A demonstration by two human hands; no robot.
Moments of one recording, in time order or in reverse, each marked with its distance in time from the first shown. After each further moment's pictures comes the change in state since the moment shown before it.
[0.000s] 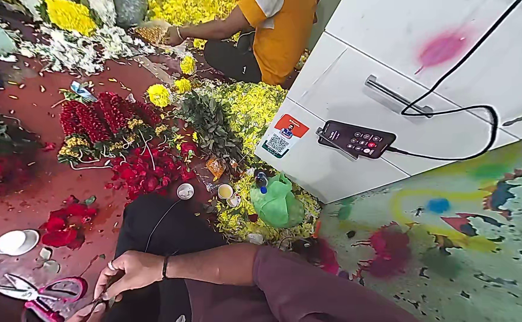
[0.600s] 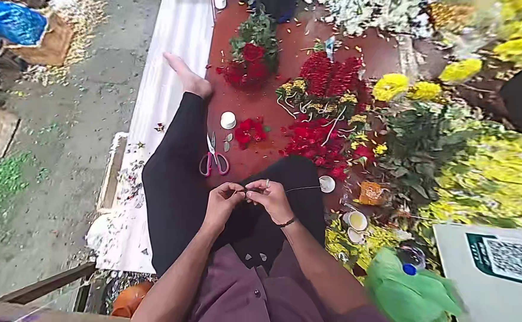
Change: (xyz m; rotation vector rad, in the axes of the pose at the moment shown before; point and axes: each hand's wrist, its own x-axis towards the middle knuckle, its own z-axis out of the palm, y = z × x) left_hand 0.004 -0.005 -0.001 -0.079 0.096 0.019; right_hand 0.002 0.018 -0.004 0.050 0.065 0.006
